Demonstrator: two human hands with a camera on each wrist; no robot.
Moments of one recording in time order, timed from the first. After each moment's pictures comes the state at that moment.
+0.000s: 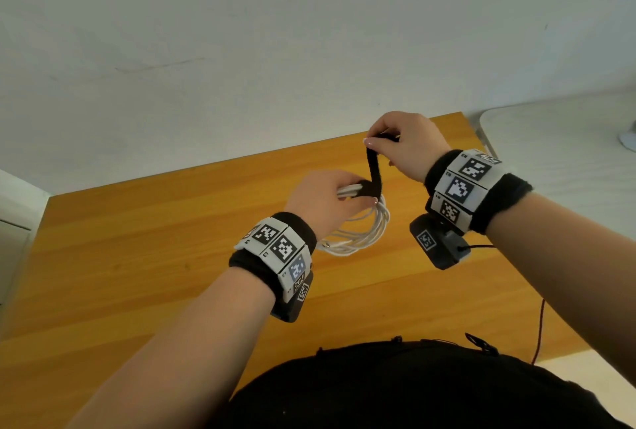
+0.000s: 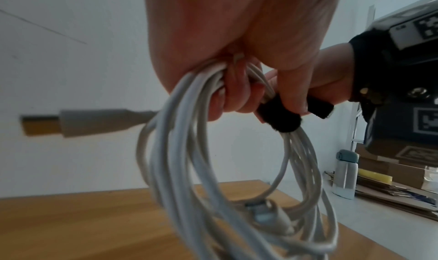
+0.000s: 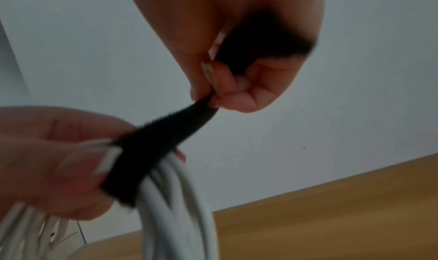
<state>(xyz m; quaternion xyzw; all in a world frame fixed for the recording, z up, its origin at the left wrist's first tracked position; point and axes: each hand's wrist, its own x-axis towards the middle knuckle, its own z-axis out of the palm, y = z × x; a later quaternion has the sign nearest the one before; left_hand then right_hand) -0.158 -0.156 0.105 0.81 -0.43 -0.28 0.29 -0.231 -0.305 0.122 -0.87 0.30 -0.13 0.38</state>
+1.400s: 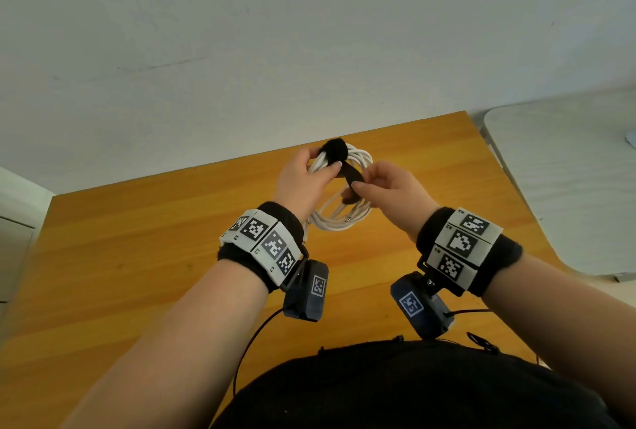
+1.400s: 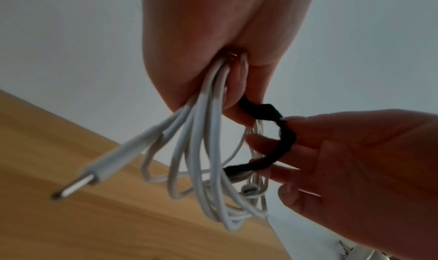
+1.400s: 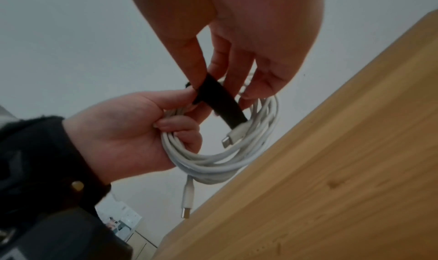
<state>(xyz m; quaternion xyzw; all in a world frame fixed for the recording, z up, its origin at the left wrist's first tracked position) -0.134 -0.161 0.097 0.79 -0.22 -0.28 0.50 -0.252 -0.249 0.096 -0.72 0.32 -0.09 0.61</state>
